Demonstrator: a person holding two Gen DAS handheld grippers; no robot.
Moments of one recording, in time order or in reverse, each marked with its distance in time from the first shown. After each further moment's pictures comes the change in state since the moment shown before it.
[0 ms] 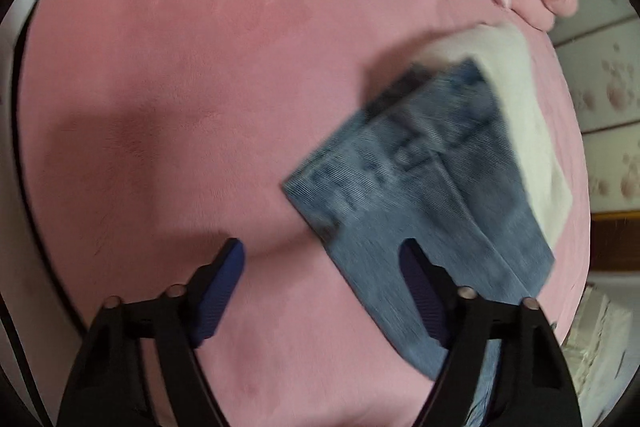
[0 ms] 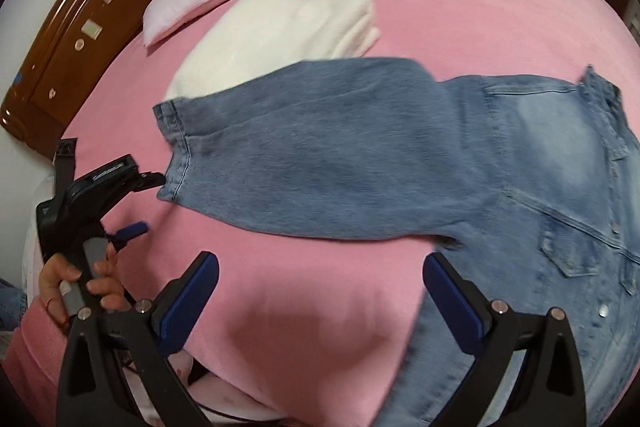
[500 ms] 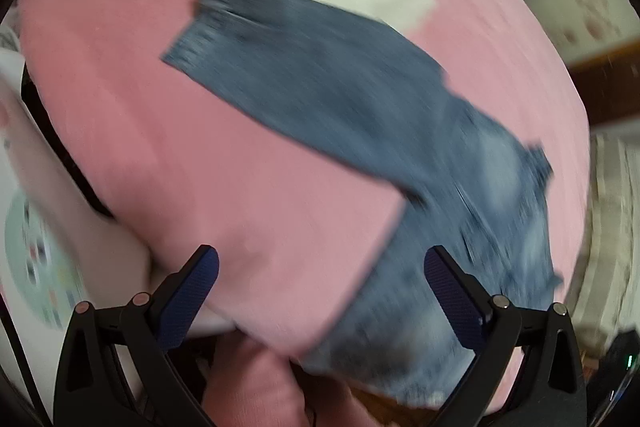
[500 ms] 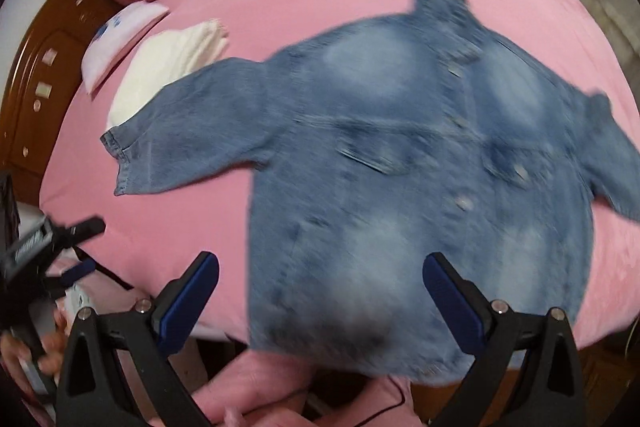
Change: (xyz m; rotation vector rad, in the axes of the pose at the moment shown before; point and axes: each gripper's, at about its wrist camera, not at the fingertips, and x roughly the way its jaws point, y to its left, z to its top) left arm -0.125 -0.123 -0.182 0.389 0.131 0.063; right arm -0.134 -0.154 -0.072 0.231 0.045 -0.106
